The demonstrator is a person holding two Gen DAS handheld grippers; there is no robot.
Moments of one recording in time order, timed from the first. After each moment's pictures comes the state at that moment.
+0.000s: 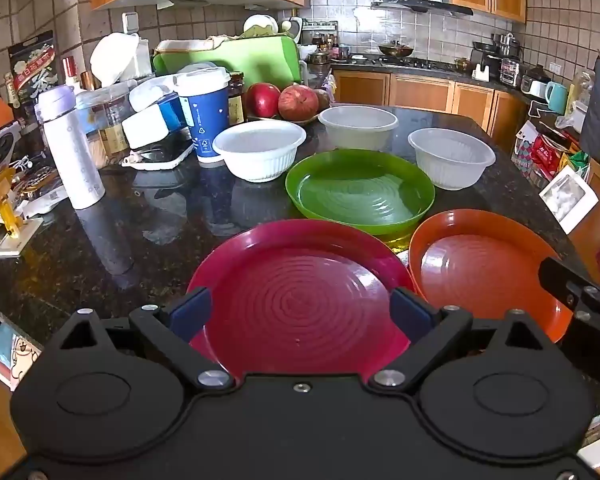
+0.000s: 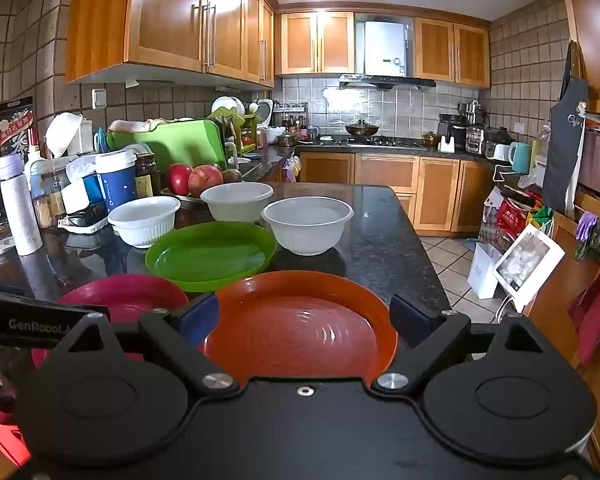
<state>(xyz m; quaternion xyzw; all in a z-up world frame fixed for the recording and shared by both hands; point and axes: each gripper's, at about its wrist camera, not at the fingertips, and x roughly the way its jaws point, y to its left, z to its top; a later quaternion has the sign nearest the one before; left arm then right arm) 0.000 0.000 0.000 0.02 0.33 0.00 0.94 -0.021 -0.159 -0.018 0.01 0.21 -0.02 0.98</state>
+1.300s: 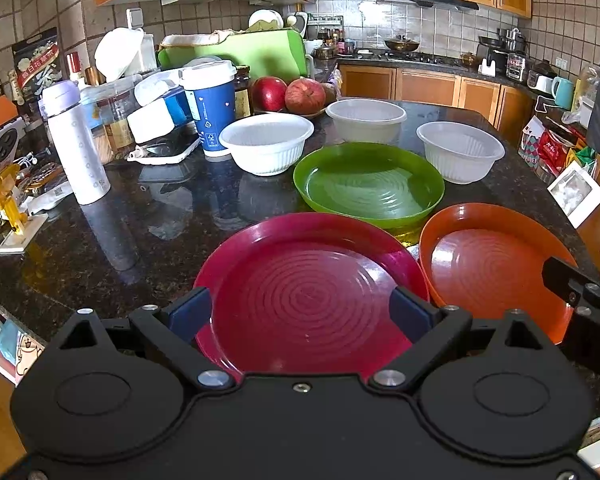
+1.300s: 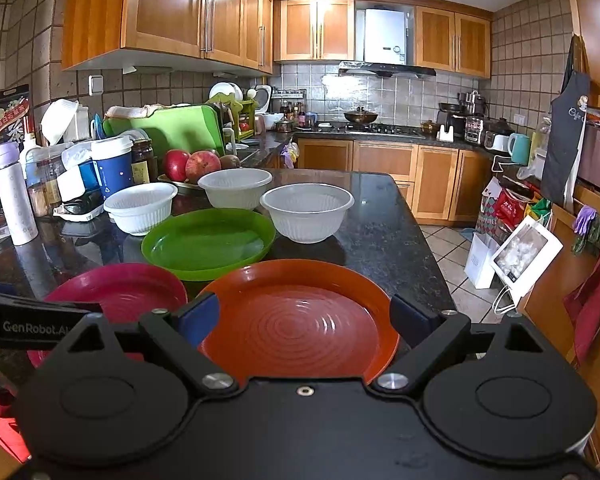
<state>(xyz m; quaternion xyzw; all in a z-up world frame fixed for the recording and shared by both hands) 0.003 0.002 -0.004 0.02 0.34 0.00 0.94 -0.013 -0.157 -0.018 0.01 0.23 -0.03 0.97</state>
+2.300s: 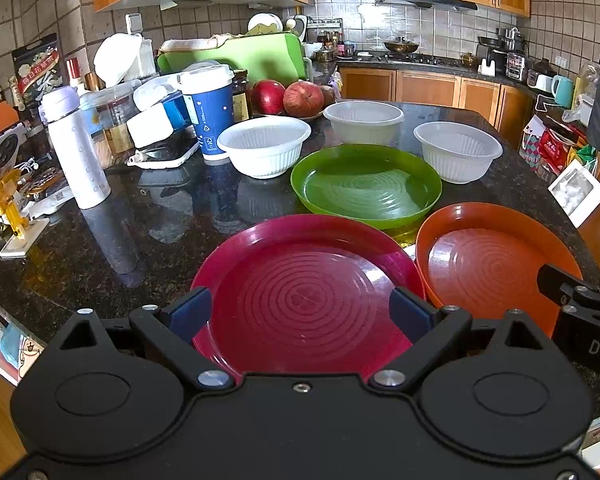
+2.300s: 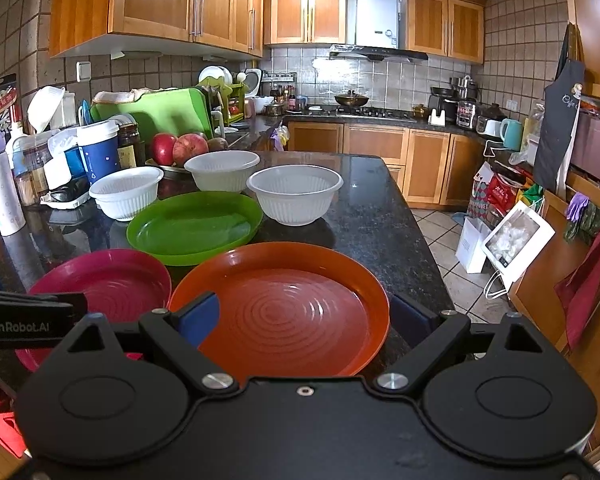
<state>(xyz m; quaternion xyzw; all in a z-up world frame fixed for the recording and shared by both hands) 0.001 -0.001 -0.004 0.03 0.34 0.00 0.94 -0.004 -0.160 -0.024 0.01 0.26 -0.04 0.96</state>
